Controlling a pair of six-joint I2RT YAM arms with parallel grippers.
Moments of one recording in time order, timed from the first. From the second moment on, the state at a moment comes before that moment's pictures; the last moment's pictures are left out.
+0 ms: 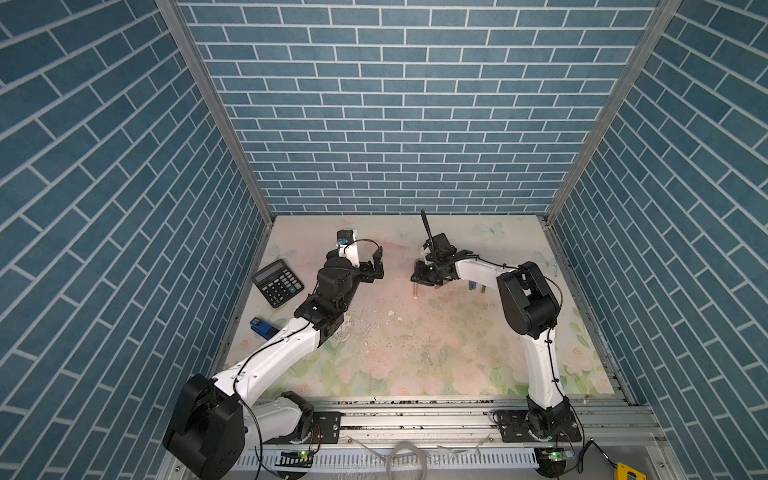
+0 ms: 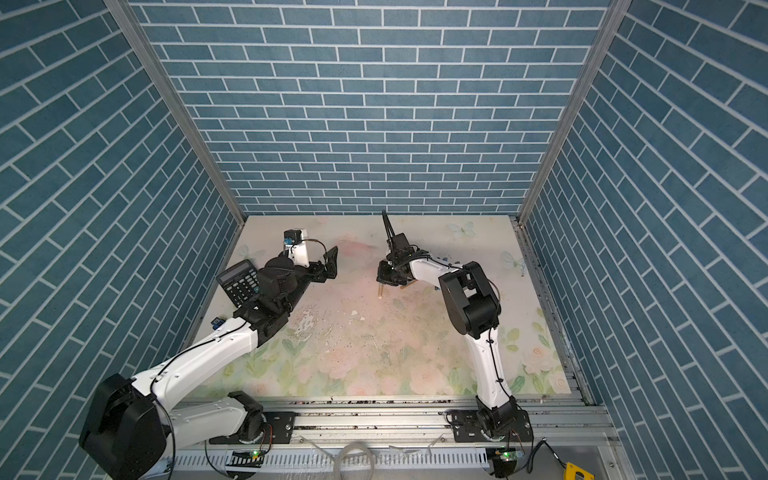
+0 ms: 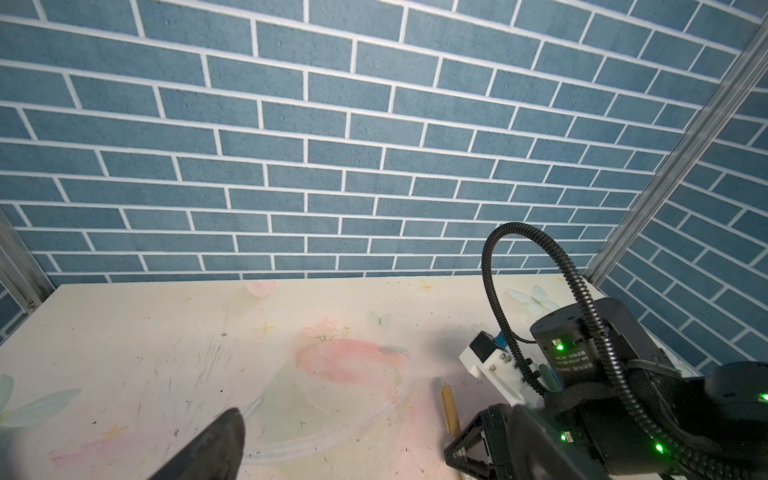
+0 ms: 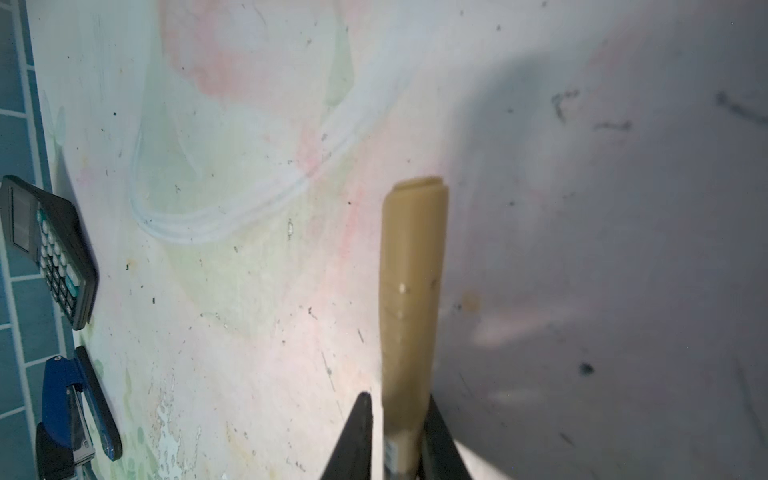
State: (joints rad) left arm -0.52 1.18 0.76 0.26 -0.26 -0.22; right arm 0.58 2.20 1.56 -0.35 -0.34 0.59
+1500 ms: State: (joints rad) left arm -0.57 1.29 0.83 0.14 -0.21 -0.40; right arm 0.56 2.17 1.55 -0.46 -0.47 0.65
